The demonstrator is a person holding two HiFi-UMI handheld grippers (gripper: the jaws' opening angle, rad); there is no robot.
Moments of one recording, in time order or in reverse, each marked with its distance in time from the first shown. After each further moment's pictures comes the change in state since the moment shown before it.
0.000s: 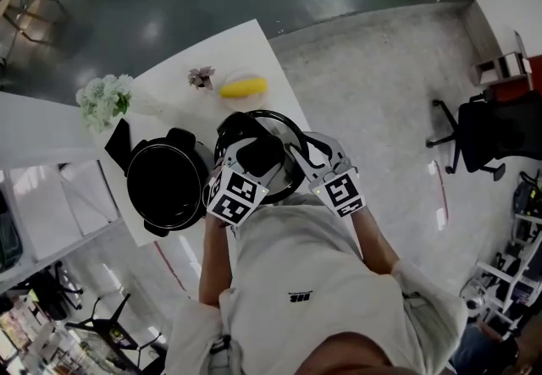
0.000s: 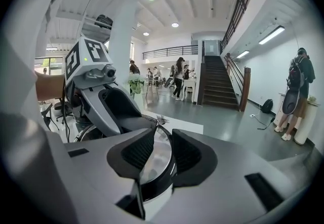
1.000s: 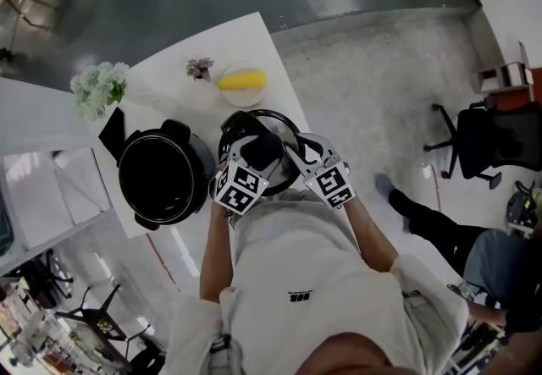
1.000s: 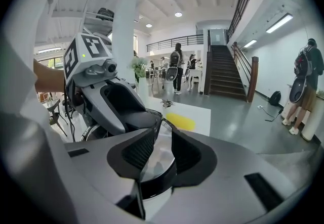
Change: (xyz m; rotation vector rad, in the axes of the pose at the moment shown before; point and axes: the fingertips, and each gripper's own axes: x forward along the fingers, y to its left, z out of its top) left arm 0.055 0.000 -0.046 -0.029 0.005 0.026; right arm 0.028 0.001 -0.072 -0.004 0.097 0.078
